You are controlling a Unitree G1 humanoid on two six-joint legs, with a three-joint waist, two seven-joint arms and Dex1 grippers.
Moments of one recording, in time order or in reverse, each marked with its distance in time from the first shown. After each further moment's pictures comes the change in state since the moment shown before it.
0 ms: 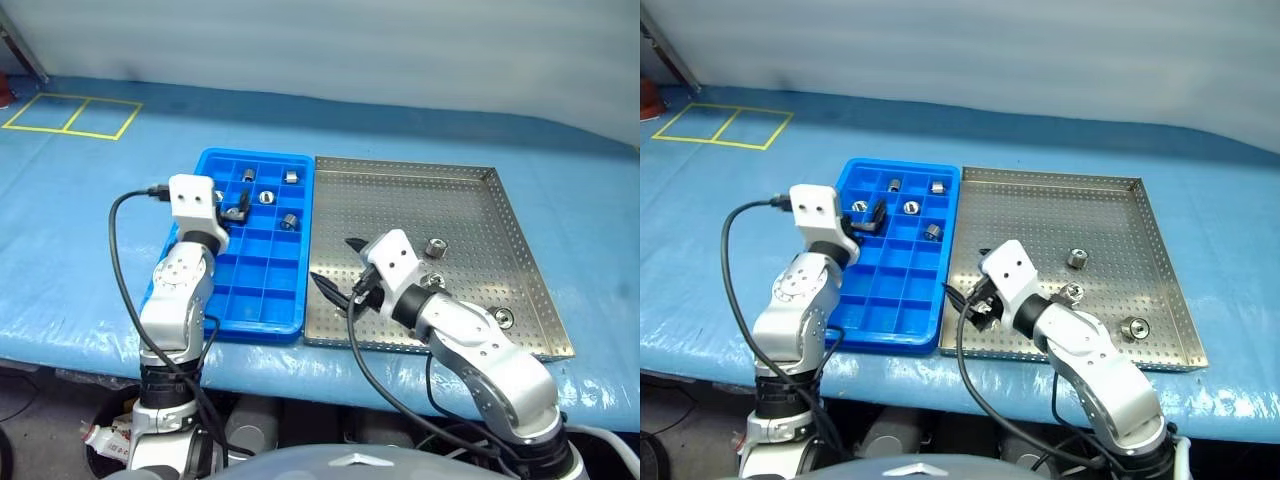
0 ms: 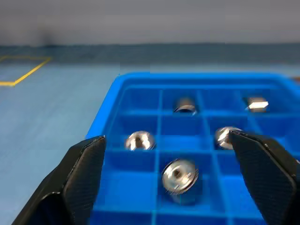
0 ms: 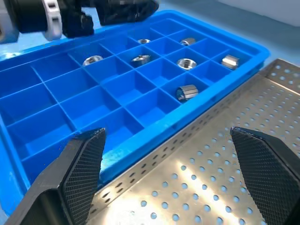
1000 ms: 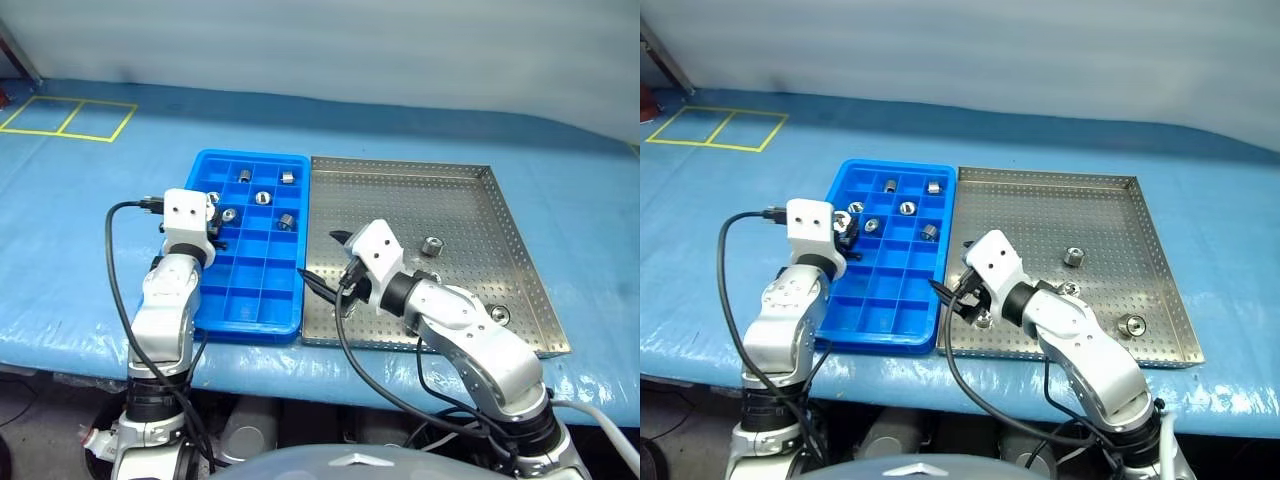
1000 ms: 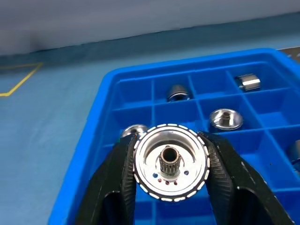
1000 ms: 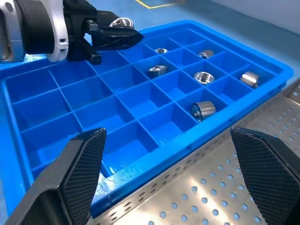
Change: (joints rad) left arm 0.138 0.050 0.057 -0.038 0.204 0.114 0.178; right arm -0.151 0.024 0.109 0.119 -0.002 -0.023 0.072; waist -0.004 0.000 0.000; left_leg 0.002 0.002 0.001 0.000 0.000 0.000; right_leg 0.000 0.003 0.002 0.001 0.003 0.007
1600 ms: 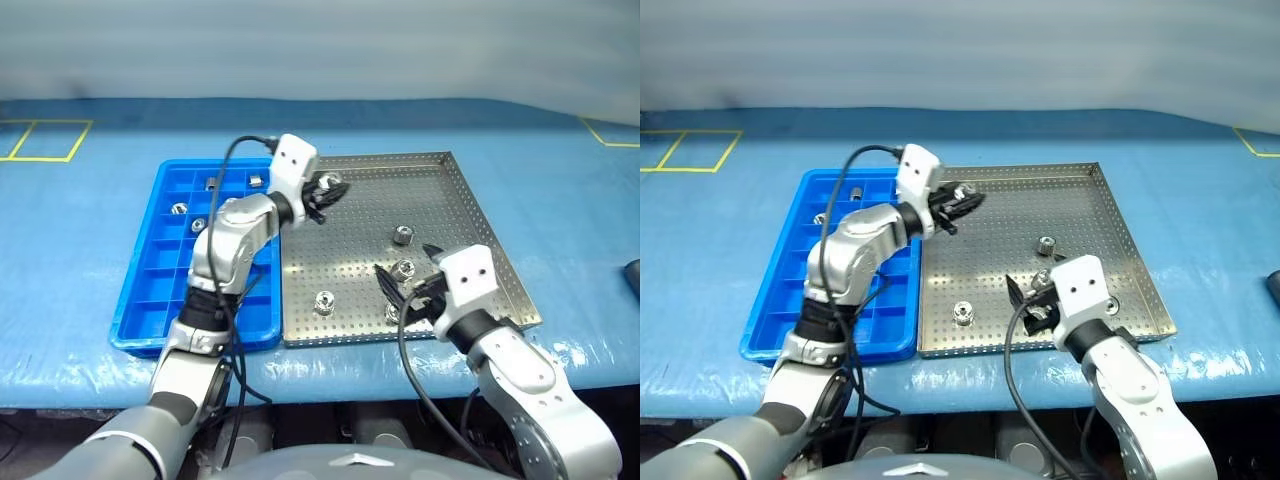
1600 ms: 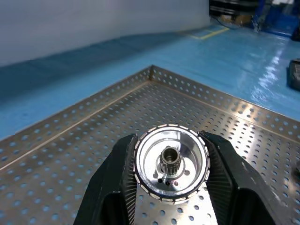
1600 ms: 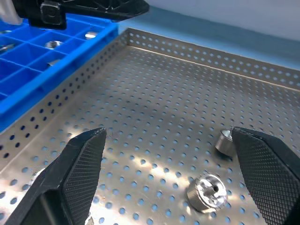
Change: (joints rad) left arm -0.406 -0.048 -0.163 0.294 -0.200 0.013 -0.448; right arm 0.327 0.002 -0.262 -0.250 -0.026 0.040 -0.191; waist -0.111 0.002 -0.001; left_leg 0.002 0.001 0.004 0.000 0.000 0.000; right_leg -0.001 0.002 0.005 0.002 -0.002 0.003
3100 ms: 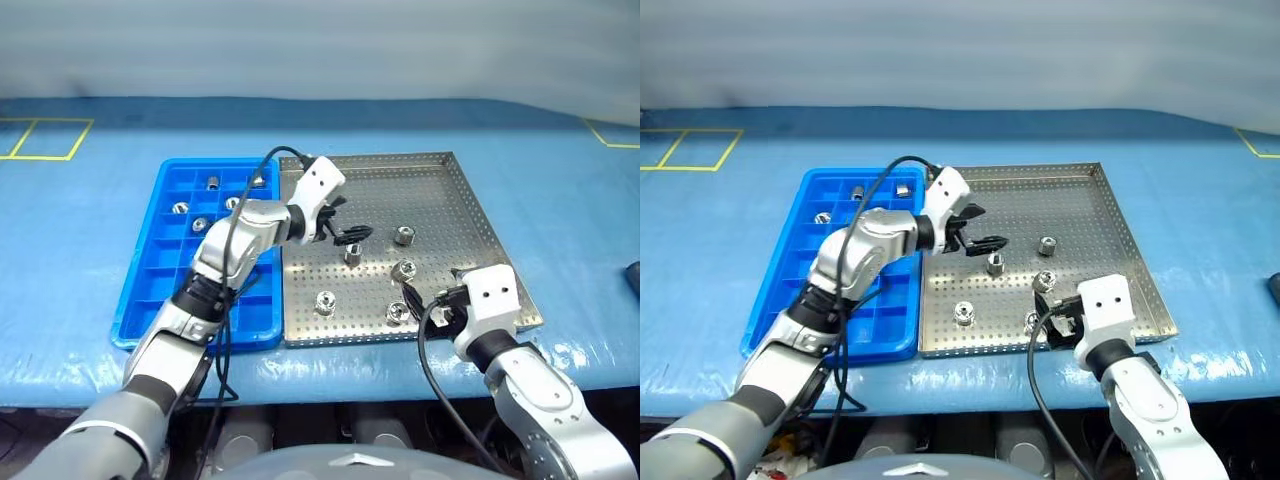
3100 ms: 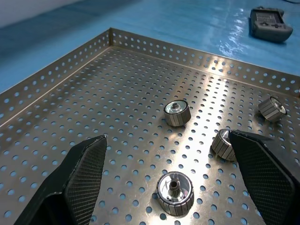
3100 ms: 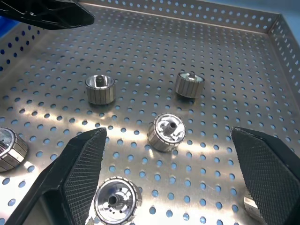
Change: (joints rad) left arm -0.185 0.099 -0.315 0.268 -0.097 0.000 -0.217; right arm 0.209 0.038 -0.133 -0.023 0.005 0.005 -0.086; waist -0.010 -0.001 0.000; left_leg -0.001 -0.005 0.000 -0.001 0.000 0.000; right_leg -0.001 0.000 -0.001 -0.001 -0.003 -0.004
